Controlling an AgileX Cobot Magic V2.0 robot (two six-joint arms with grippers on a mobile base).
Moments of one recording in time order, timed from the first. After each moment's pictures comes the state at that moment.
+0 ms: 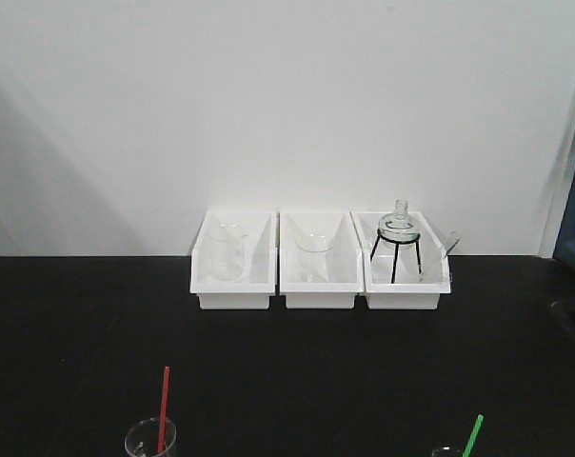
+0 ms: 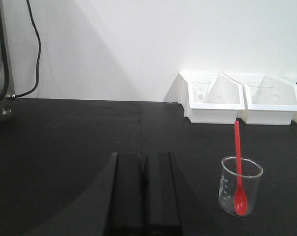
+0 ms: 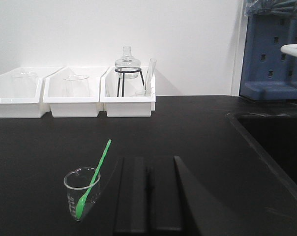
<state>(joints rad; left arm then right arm) -0.03 -0.01 0.03 0.05 0.06 -0.13 0.01 -0.01 0.03 0.00 0.10 0.03</state>
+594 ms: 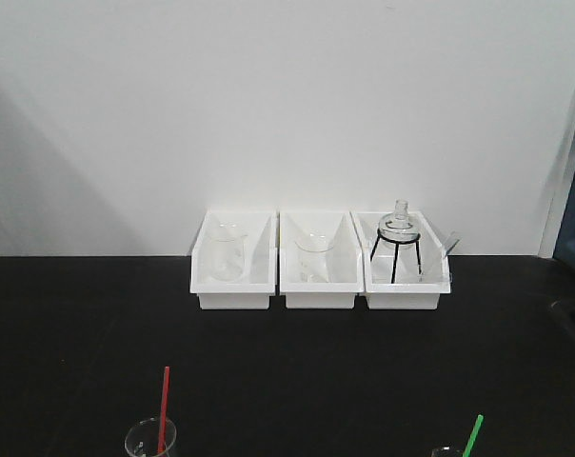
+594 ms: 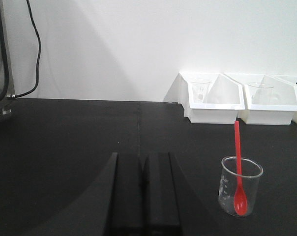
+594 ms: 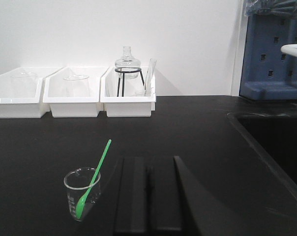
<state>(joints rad) -0.03 -0.01 0.03 0.05 0.06 -0.13 0.01 -0.01 0.03 0.00 0.10 0.03</state>
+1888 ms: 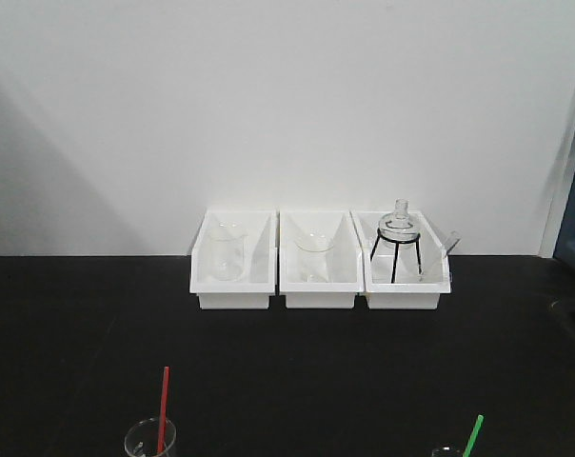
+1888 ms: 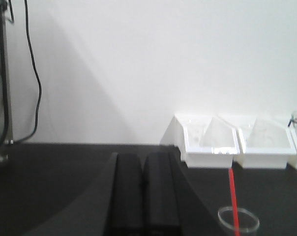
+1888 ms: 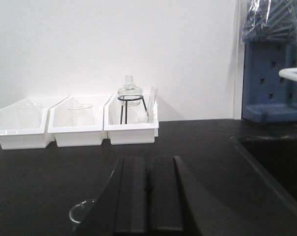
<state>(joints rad) -0.03 -0.01 -0.02 0.07 -0.07 -0.13 0.01 -0.01 0.00 0.03 0.03 0.04</state>
